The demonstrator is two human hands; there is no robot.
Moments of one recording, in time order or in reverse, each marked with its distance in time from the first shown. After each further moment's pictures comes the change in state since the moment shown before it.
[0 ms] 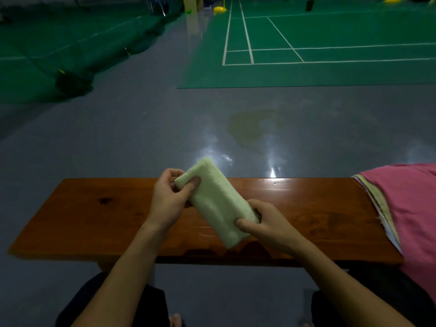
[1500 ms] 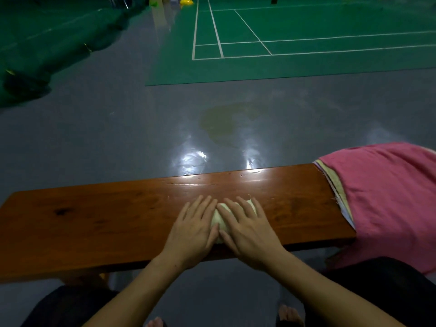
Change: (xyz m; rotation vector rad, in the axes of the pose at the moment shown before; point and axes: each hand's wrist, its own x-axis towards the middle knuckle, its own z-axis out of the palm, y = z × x) left_hand -0.036 -0.103 0.081 1.333 -0.442 0.670; right_hand -0.042 0.060 0.002 -1.068 0.150 -0.206
